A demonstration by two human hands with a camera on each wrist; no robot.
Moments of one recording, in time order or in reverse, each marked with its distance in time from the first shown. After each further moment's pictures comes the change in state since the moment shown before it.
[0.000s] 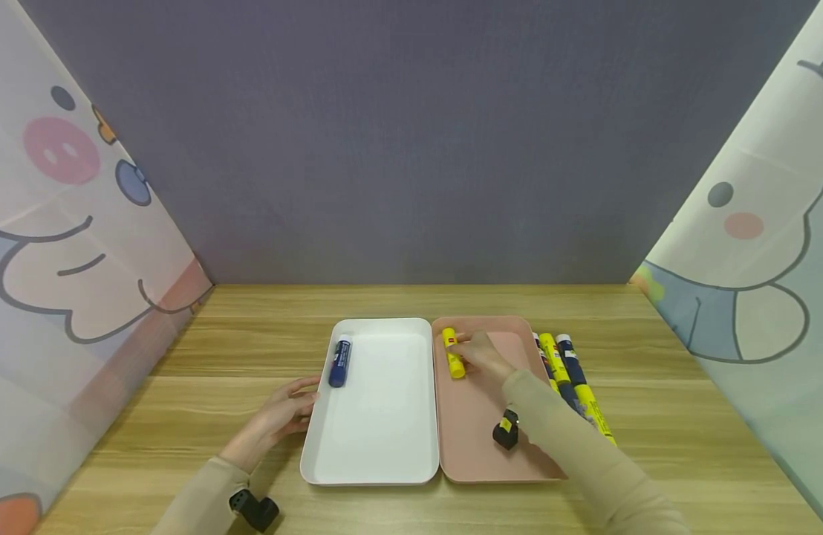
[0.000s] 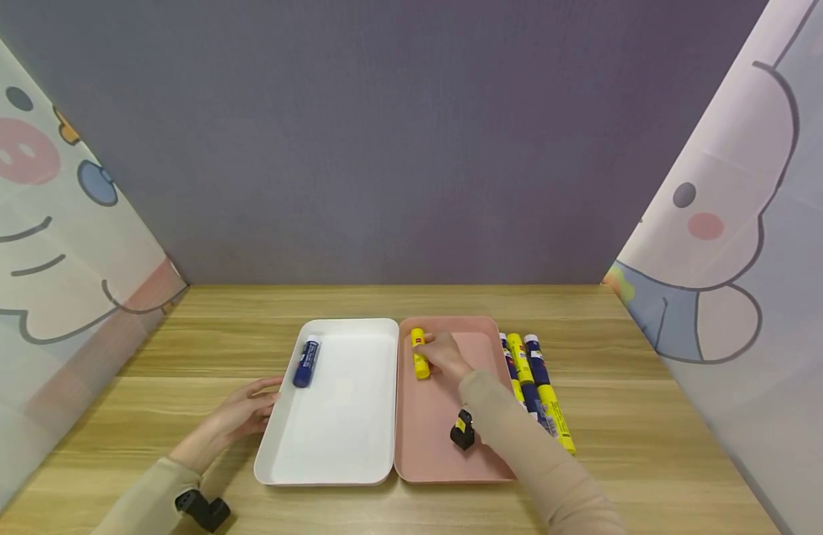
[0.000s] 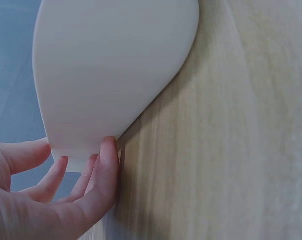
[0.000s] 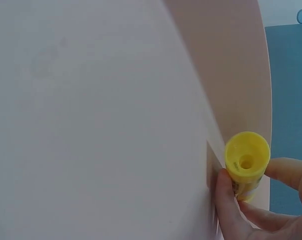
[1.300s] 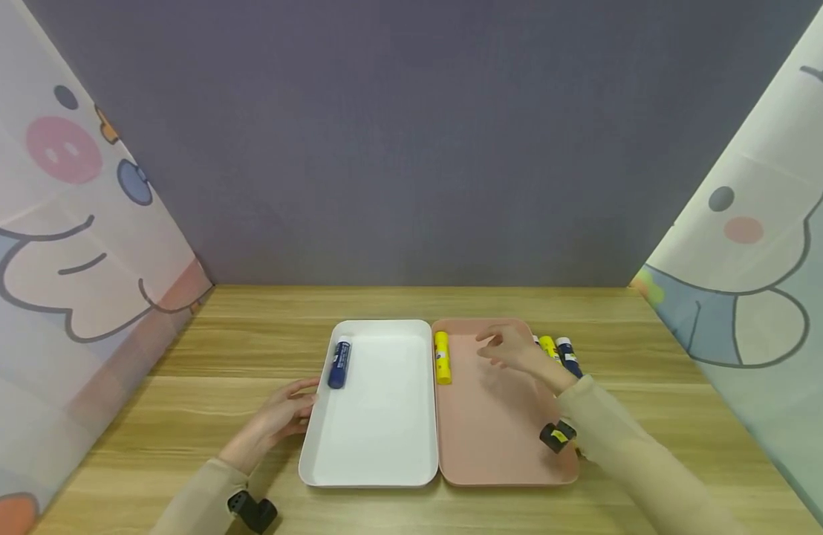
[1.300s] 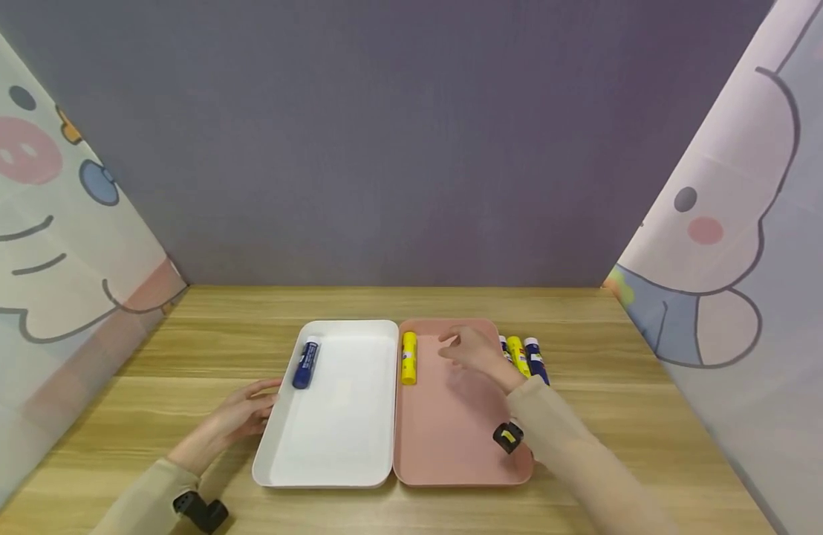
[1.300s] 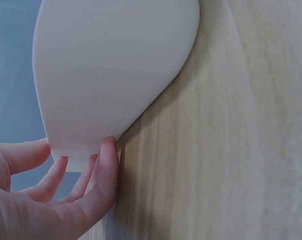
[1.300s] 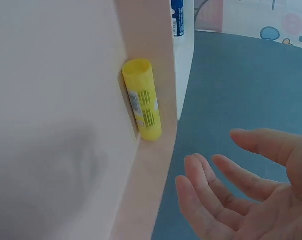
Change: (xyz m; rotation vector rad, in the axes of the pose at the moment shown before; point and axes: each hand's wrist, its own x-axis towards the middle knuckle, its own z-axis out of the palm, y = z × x) left_hand -0.001 -0.001 0.000 0.000 -0.010 0.003; right_hand -0.052 -0.019 -0.065 -0.275 -0.117 -0.303
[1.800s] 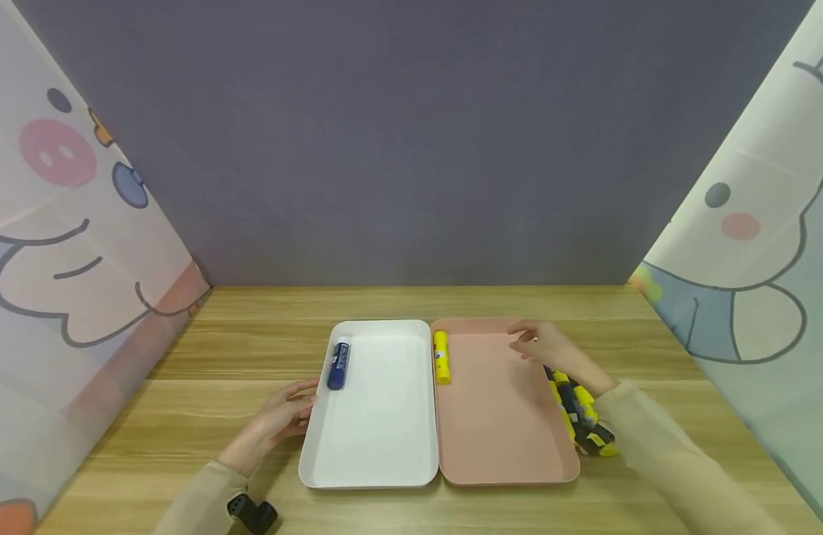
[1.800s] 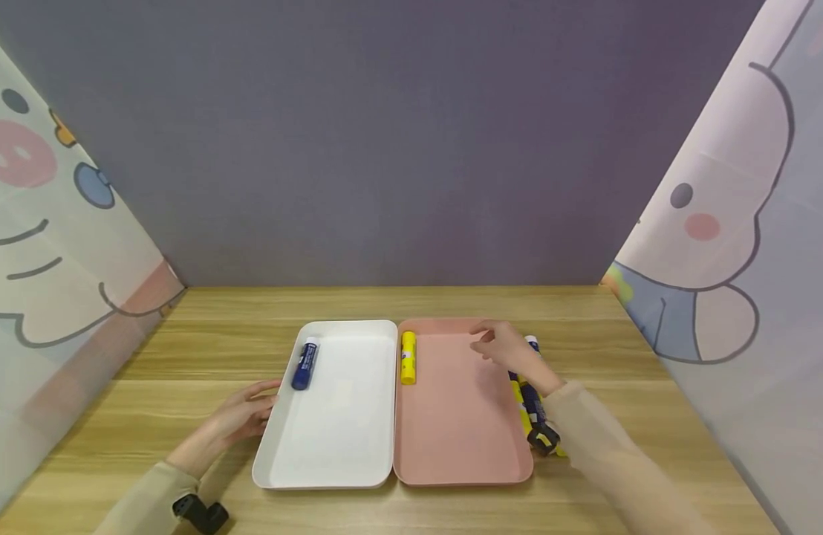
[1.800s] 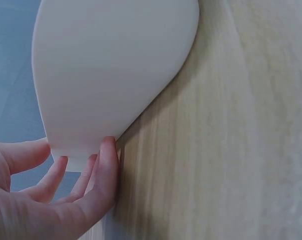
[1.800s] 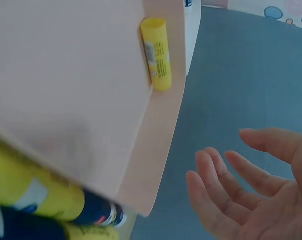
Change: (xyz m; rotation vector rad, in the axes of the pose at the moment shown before) left_hand -0.001 0.002 0.000 -0.005 -0.022 -0.002; right_hand -0.020 0.024 -0.039 -0.007 0.003 -0.037
